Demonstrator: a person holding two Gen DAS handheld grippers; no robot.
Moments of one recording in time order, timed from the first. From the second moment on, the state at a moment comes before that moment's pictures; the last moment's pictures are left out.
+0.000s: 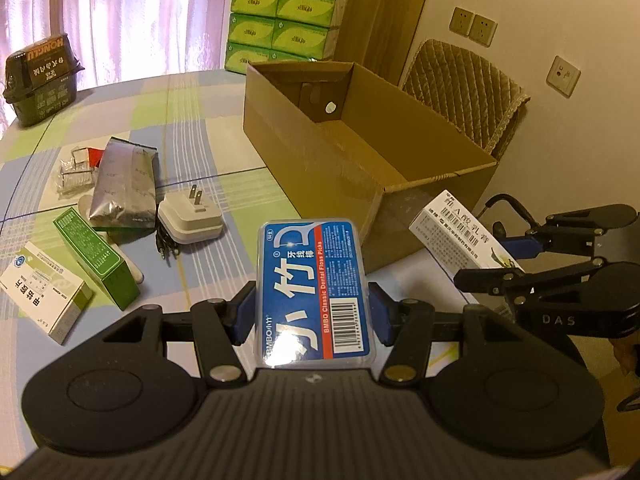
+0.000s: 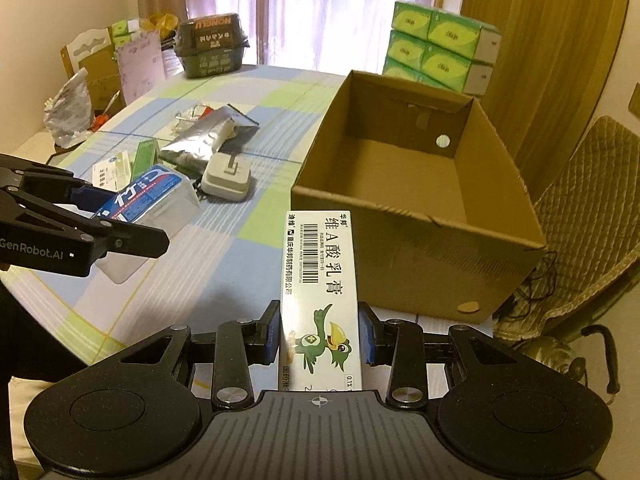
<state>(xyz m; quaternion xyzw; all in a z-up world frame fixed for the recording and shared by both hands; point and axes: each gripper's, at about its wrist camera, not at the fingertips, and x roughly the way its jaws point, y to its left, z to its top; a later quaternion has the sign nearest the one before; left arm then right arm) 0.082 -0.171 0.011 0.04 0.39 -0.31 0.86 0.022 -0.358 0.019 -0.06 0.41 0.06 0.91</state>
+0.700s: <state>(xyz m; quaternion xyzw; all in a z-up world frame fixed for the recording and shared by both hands) 0.075 -0.173 0.022 0.05 0.38 -0.32 0.87 0.019 -0.358 0.037 -0.09 0.39 0.05 0.92</state>
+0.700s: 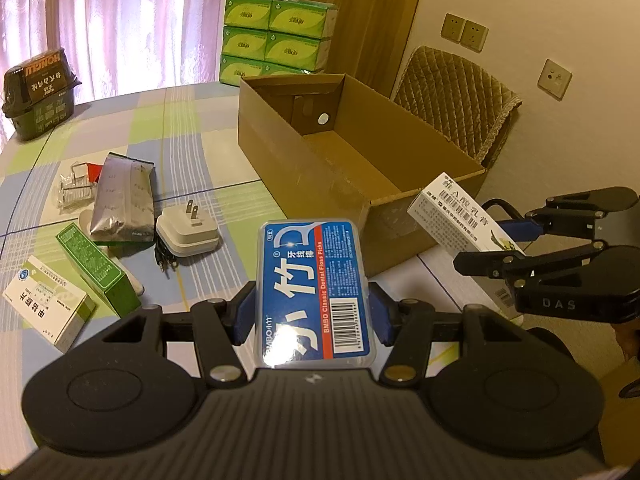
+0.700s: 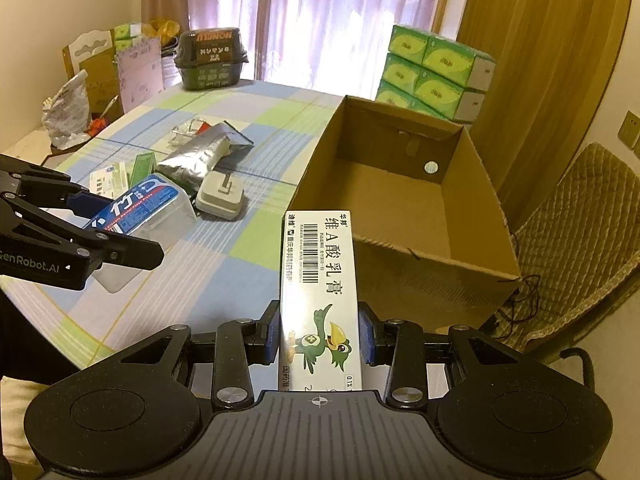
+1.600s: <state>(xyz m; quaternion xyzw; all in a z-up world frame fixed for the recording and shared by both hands) 0.176 -0.295 0.046 0.07 0.34 -0.37 0.86 0.132 -0.459 0.076 0.02 0.34 0.01 0.94</state>
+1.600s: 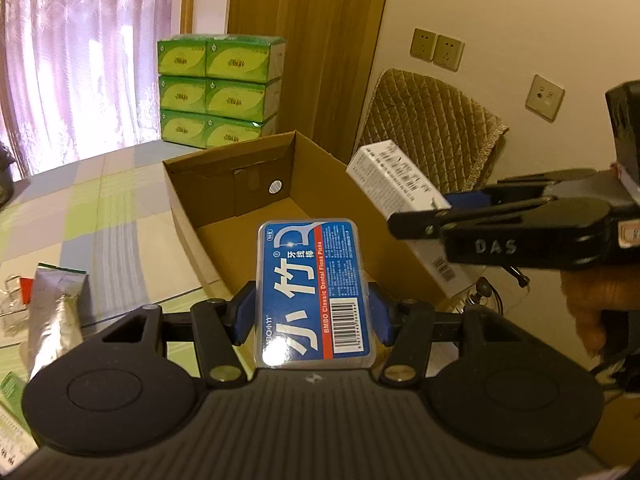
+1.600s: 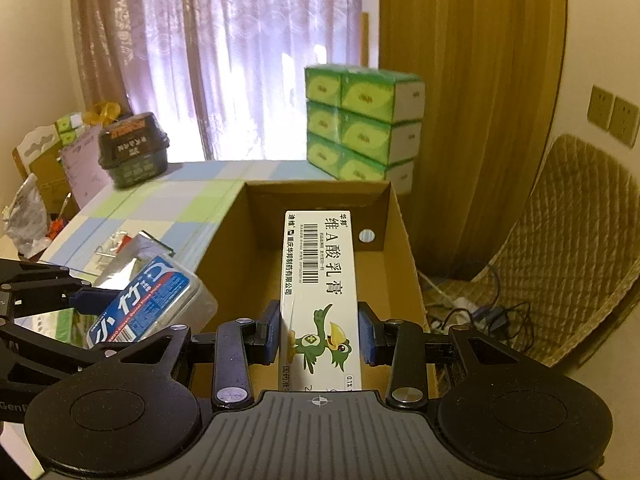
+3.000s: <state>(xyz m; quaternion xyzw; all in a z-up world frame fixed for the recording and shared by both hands) 0.189 -0.264 0.017 0.05 0.36 -0.29 0.88 0.165 -0.462 0.040 0.00 0.34 0.00 0.94</state>
